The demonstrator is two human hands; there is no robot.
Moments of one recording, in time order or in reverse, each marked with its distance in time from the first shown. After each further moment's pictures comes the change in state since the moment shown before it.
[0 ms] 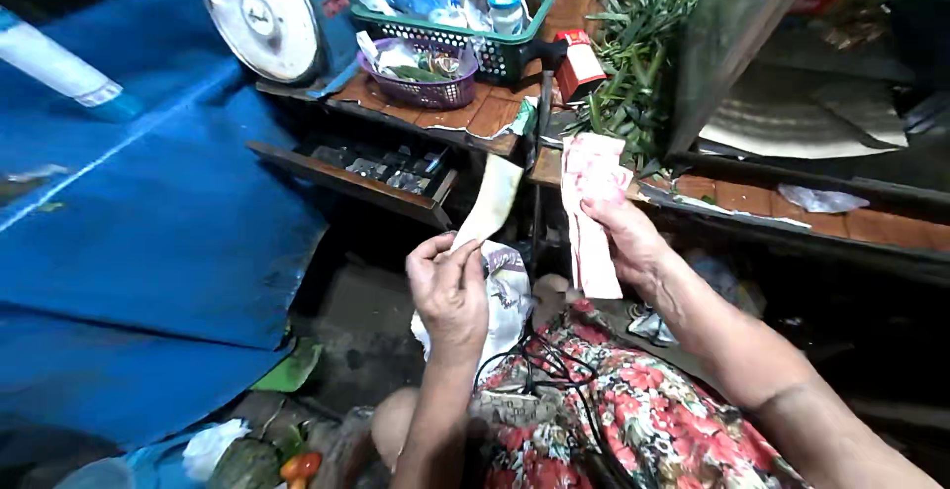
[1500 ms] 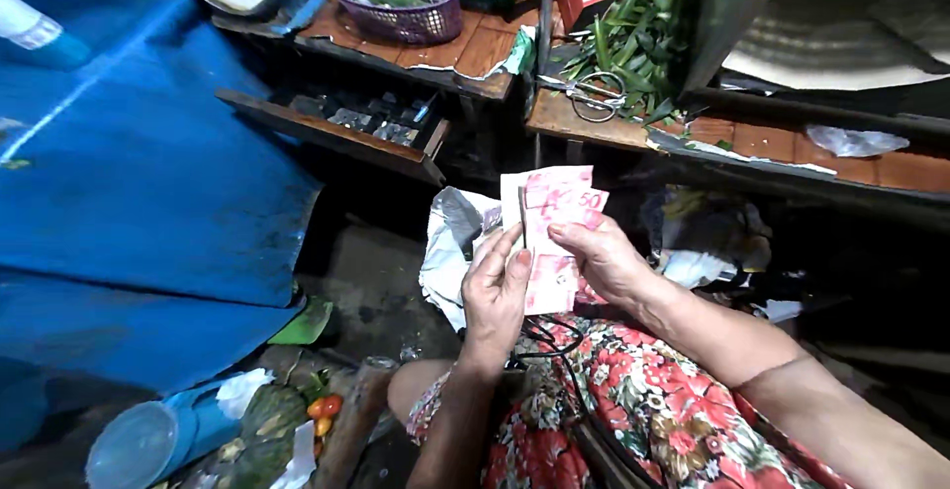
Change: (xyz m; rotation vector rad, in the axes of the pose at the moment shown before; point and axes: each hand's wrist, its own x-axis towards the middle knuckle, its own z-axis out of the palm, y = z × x) left_hand -0.052 0.034 0.002 -0.413 -0.296 -0.358; right_hand -0.045 0.056 0.015 -0.060 -0.007 0.066
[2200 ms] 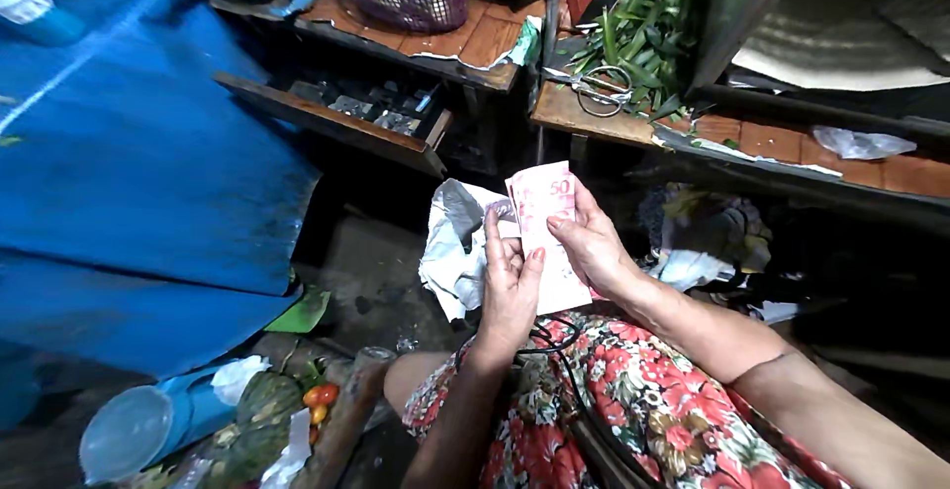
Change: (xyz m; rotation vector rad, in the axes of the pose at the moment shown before) left_hand -0.006 -0.002 0.013 -0.223 -0.073 -0.337; right_hand 0.011 0.014 0.000 -0.228 -0.015 -0.099
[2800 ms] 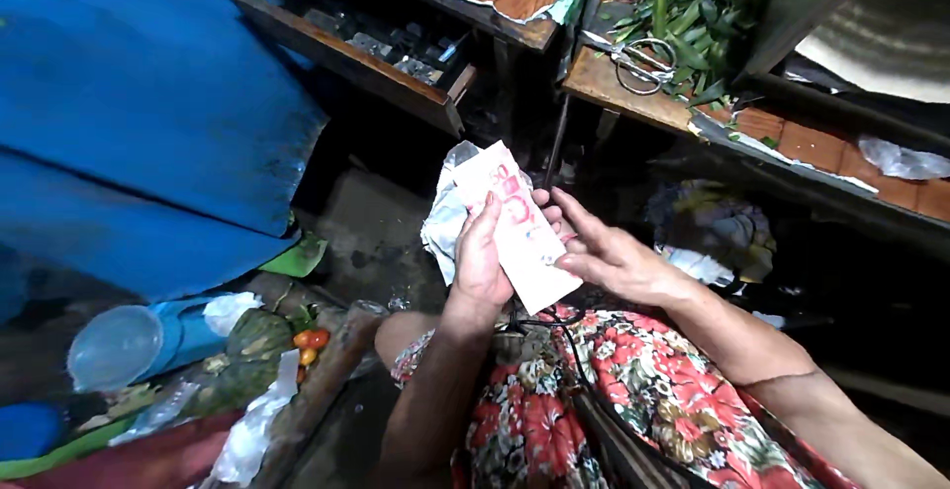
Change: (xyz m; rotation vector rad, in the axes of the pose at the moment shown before) left_hand 0.009 0.017 -0.028 -0.799 0.009 -0.252; right_hand -0.023 -0.014 -0.024 -0.560 -0.501 -0.109
